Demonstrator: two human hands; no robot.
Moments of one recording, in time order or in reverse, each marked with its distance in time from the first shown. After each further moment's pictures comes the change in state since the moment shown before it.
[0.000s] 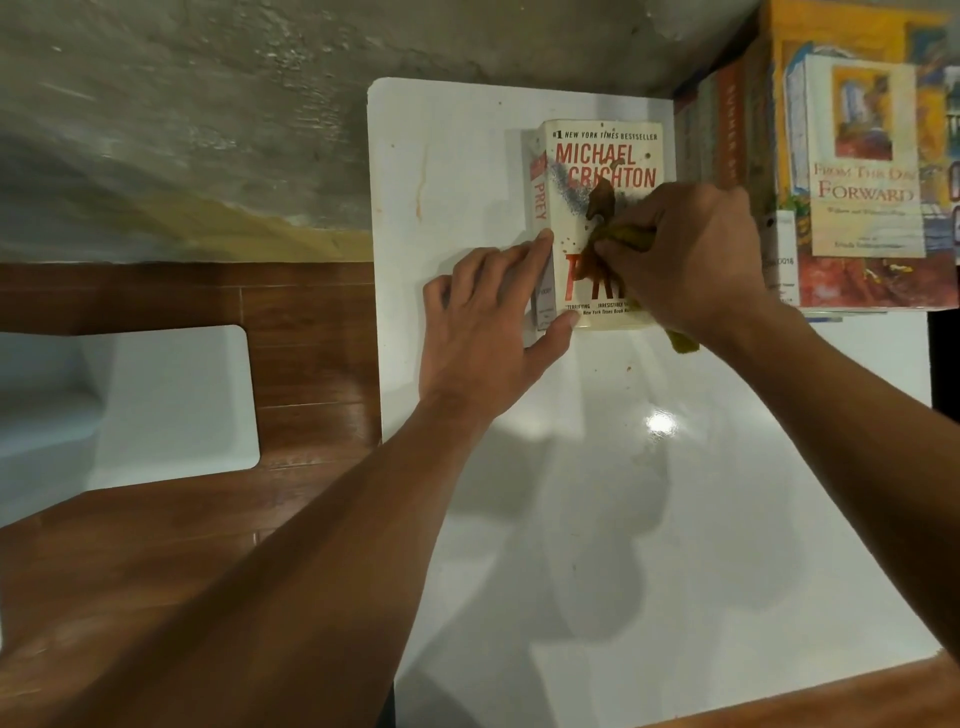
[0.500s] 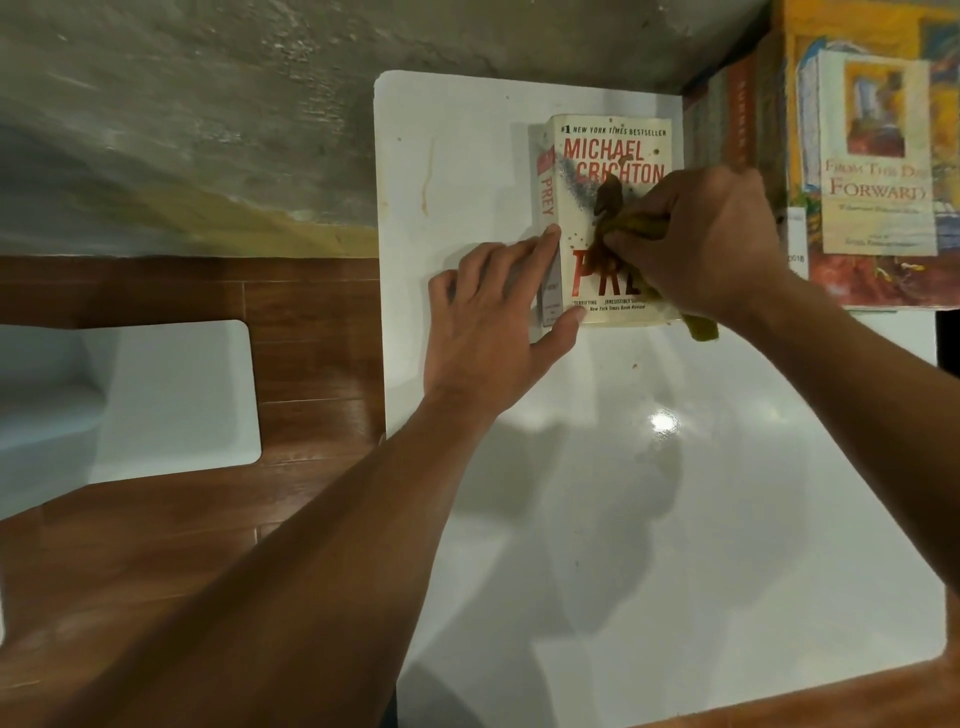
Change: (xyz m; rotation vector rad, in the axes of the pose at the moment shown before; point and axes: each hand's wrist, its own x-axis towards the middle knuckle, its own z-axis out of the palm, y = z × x) left_hand 0.000 0.000 -0.001 -0.006 -0.005 0.003; right_hand 0.011 -0.002 -0.004 -0.043 -0.047 0.000
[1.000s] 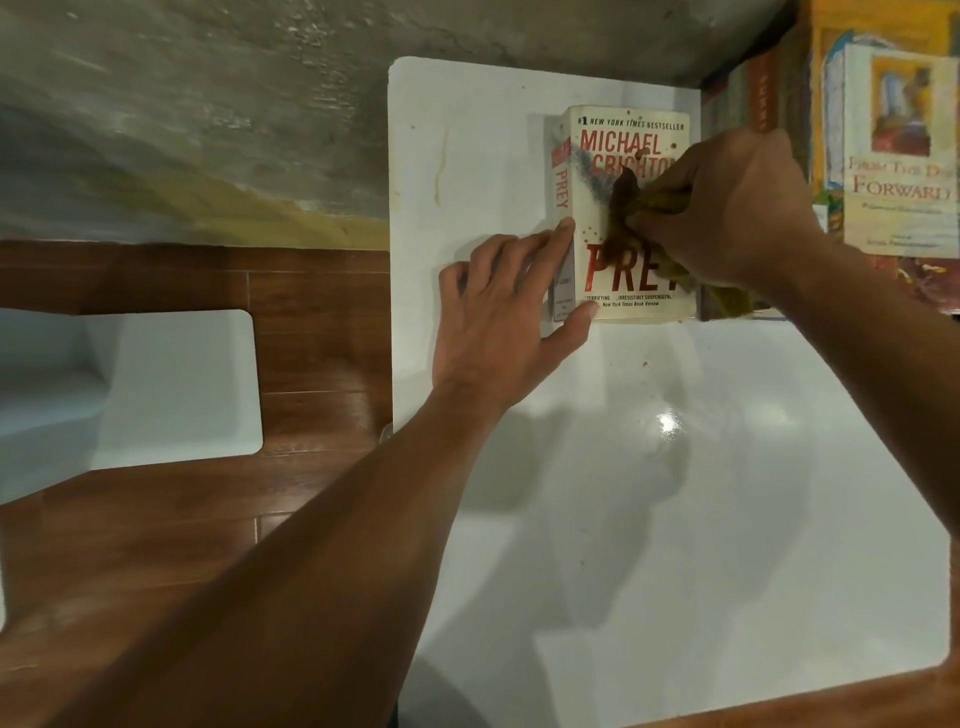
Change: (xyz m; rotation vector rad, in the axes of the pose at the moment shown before) left_hand 0.001 0.000 0.001 -0.012 -0.009 -0.012; right_hand 0.014 -0.003 -0.011 -0.100 -0.054 0.043
